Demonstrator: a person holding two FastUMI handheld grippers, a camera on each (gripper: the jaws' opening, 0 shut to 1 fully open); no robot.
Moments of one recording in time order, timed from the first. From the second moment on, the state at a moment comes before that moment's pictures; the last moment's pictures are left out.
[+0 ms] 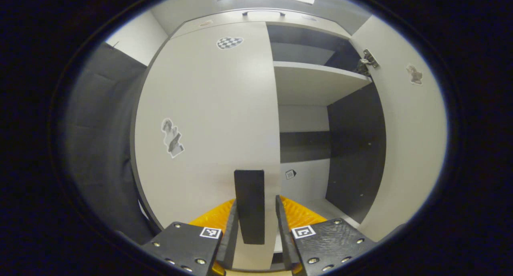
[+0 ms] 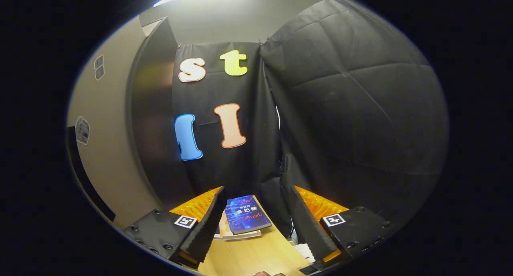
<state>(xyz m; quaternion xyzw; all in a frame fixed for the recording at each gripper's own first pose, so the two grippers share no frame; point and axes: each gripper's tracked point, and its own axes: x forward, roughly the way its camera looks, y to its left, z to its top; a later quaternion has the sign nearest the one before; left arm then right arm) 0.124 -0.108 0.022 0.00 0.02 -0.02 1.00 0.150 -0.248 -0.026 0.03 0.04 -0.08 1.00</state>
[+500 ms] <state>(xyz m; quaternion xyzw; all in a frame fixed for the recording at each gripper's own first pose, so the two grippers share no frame) 0.122 -0.095 0.020 0.01 0.02 0.03 1.00 0.188 -0.233 -0.033 0.04 0.06 -0.02 1.00</state>
